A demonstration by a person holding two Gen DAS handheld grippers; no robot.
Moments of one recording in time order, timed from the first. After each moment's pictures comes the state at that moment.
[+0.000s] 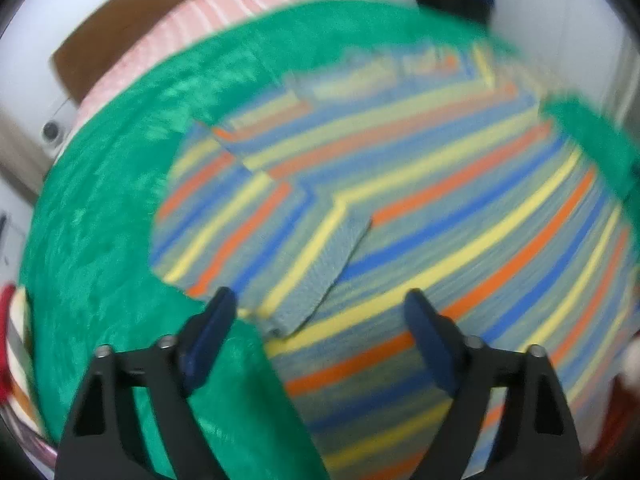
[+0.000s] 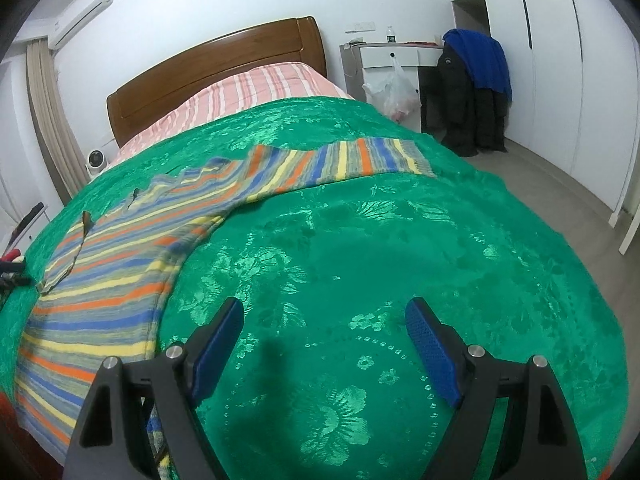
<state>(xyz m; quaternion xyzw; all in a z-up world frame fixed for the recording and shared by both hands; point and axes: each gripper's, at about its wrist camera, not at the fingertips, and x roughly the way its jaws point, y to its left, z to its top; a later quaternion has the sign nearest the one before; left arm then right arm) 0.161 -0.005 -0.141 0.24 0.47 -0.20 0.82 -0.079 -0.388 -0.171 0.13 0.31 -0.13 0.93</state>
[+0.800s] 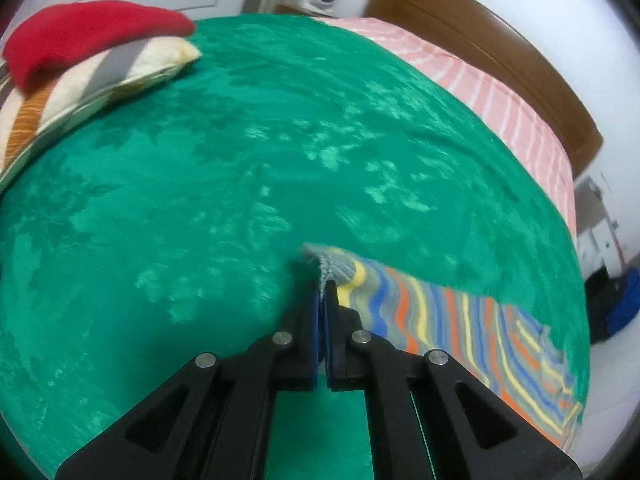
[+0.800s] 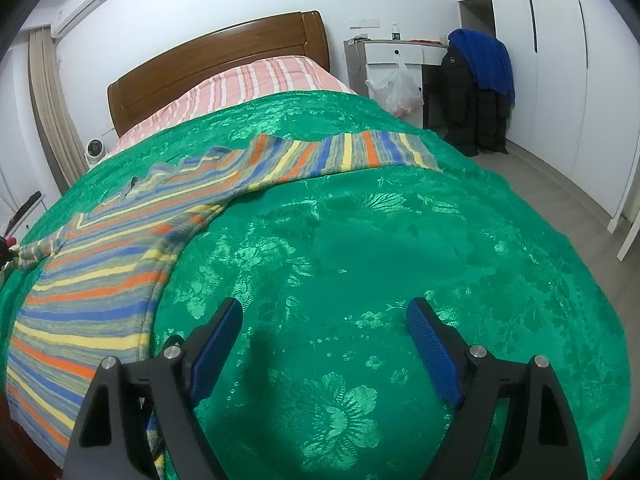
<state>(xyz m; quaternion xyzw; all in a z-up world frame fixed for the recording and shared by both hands) 0.253 0.300 -0.118 -0.26 0.42 0.12 0.86 -0.071 -0.383 -0.178 0.11 0.33 -0.13 0.93</state>
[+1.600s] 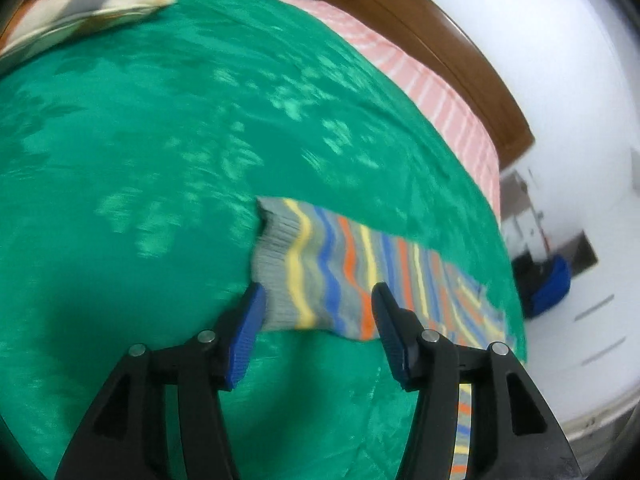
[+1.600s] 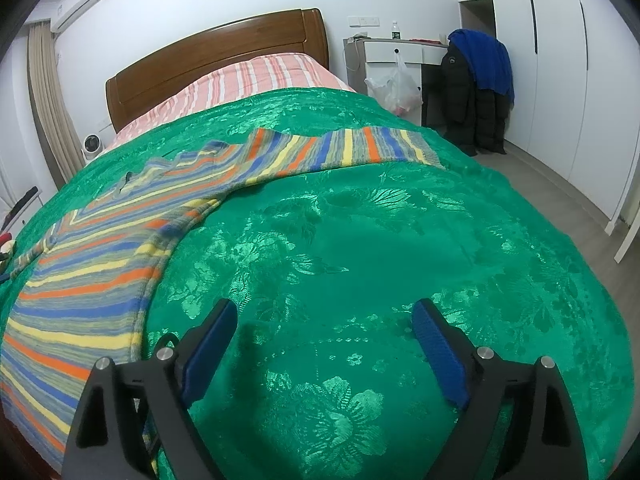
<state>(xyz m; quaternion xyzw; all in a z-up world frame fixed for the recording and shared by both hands) 0.226 0.303 -0.159 -0.33 0.41 -0.04 0.85 -0.065 -0.381 -0.183 0.11 0.33 -0.13 0.93</state>
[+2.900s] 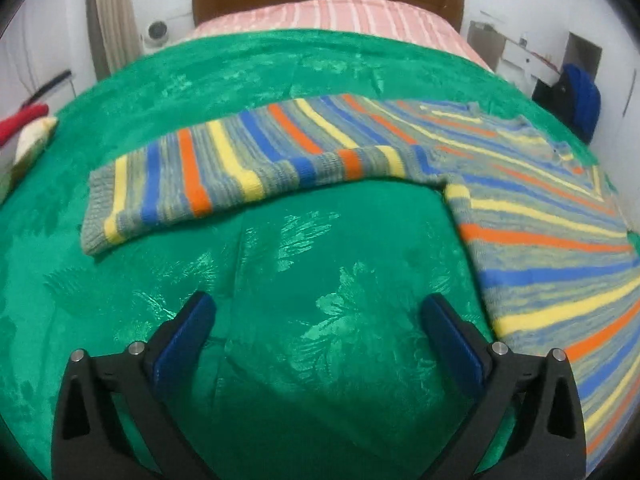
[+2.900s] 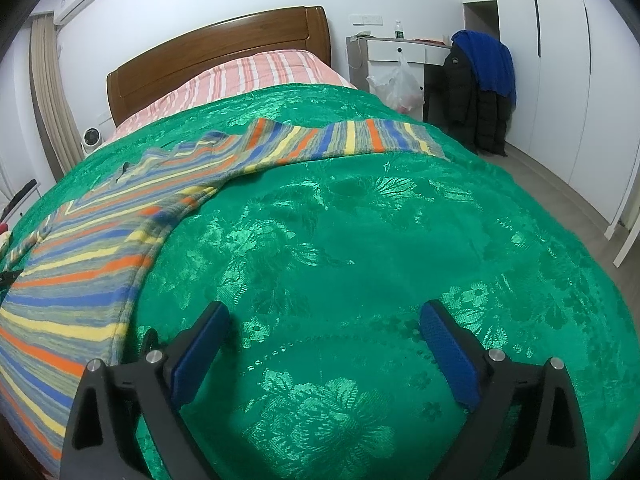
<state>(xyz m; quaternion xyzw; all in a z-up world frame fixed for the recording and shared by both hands) 0.182 0.139 -0.182 0.00 0.42 -0.06 0.91 -0.061 -0.379 -0.198 0.10 0.33 -0.13 0.93</state>
